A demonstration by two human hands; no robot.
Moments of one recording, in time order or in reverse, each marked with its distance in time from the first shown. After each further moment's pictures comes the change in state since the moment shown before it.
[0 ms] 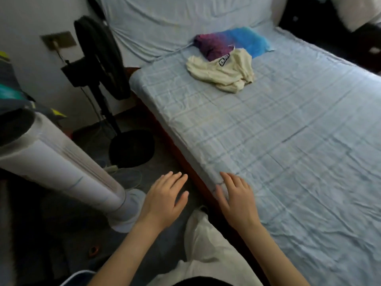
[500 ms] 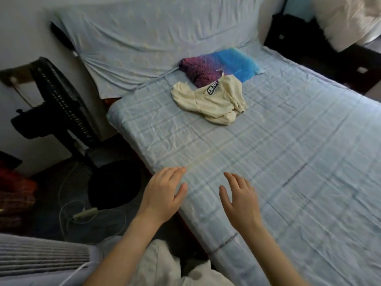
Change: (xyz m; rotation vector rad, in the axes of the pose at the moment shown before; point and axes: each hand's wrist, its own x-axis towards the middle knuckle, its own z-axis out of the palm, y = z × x) left_hand 0.306 -0.032 -0.045 -0.072 0.077 0.112; right_hand 0.273 0.034 -0.029 -0.016 0.109 0.096
